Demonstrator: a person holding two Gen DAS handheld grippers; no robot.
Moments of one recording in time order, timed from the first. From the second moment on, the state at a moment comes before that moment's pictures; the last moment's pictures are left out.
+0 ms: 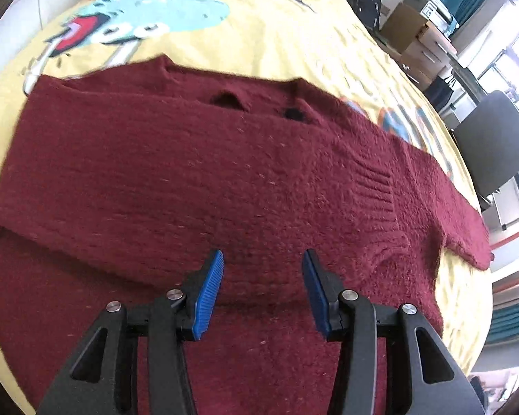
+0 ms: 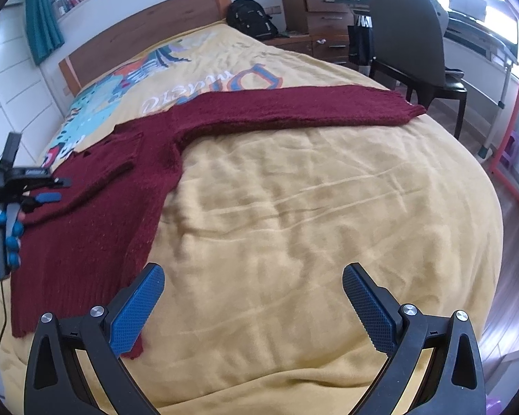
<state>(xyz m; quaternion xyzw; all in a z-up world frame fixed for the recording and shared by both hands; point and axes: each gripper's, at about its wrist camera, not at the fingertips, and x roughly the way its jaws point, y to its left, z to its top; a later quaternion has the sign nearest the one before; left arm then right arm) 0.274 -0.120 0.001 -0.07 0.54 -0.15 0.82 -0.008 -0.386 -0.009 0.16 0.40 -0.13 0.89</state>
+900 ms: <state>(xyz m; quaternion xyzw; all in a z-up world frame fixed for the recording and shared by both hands) 0.225 -0.076 0.030 0.02 0.51 -0.05 0.86 0.027 -0.470 -0.014 0.19 0.40 -0.18 0.88</state>
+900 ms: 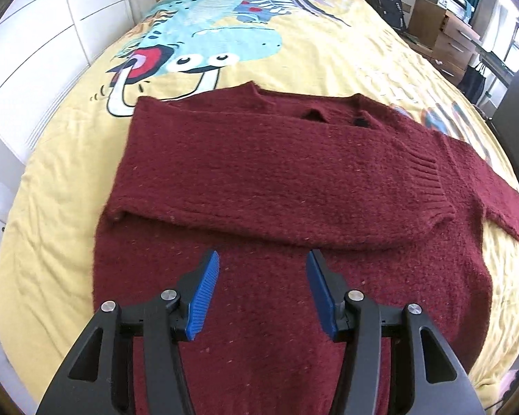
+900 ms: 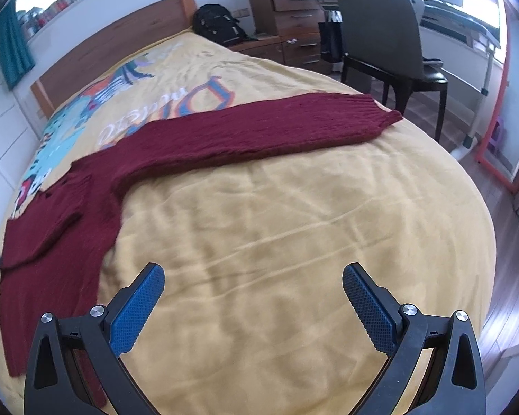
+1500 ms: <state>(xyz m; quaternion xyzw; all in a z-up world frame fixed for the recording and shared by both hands) 0.197 -0.005 0.010 -0.02 0.54 0.03 0.84 0.089 -0.592 -0.056 0.29 0.40 -0.22 0.84</state>
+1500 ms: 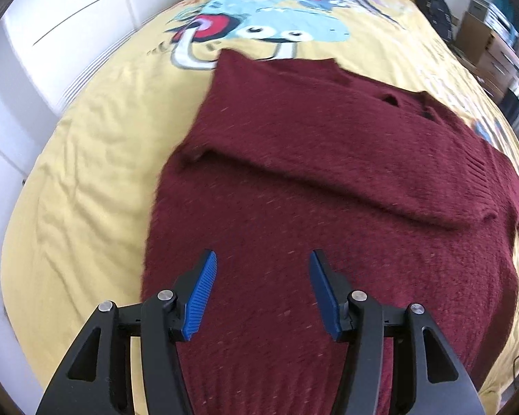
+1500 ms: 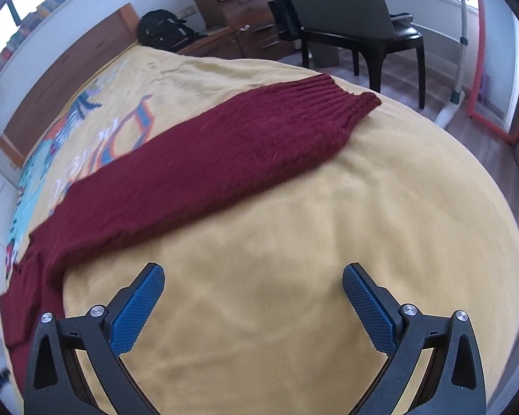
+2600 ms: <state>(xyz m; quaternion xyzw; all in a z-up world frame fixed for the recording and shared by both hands) 0.170 0.043 -0.018 -0.03 0.57 0.07 0.82 0.160 -0.707 -0.065 0.35 0.36 -0.26 0.82</state>
